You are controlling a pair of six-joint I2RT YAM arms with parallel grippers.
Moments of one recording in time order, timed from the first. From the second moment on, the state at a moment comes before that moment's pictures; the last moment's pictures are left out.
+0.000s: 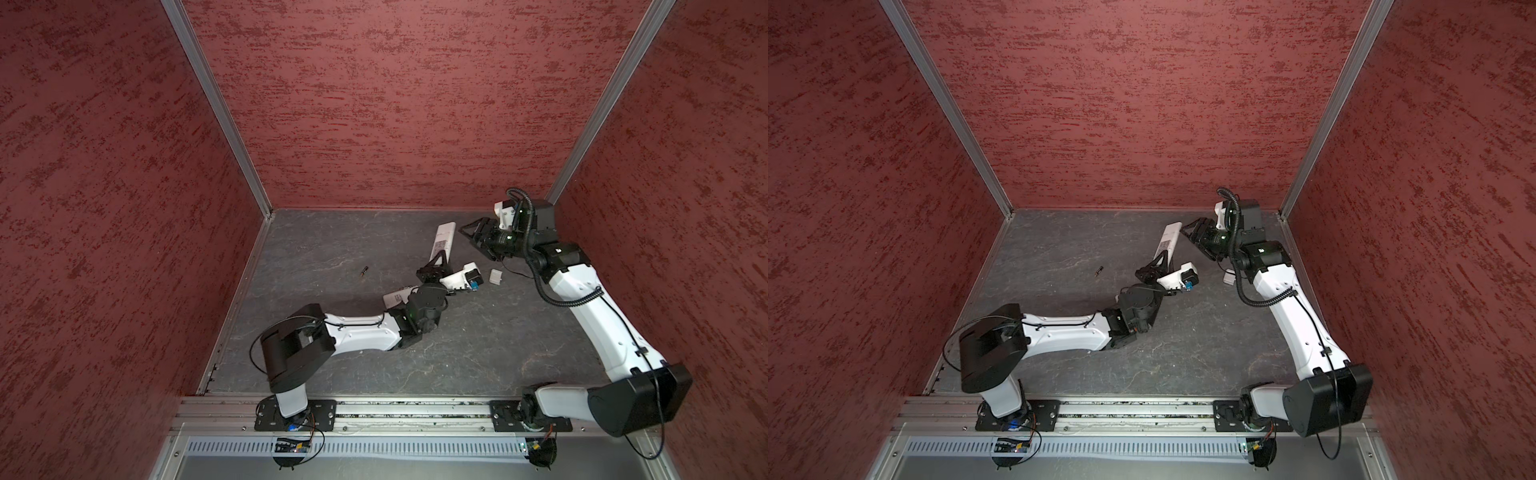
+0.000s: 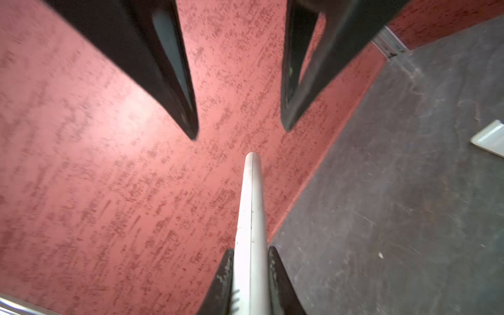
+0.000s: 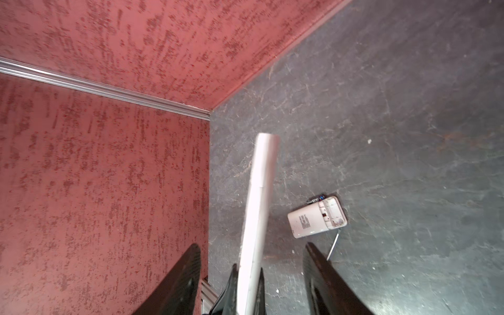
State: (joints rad) left arm -1.12 1.82 1.05 0.97 -0.80 1.16; right arm 0.22 1.34 1.37 -0.63 -0.50 0.82
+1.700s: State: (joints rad) left arm -1.17 1.93 1.08 1.28 -0.84 1.47; right arm 0.20 1.51 1.36 -0.33 -0.72 0.75
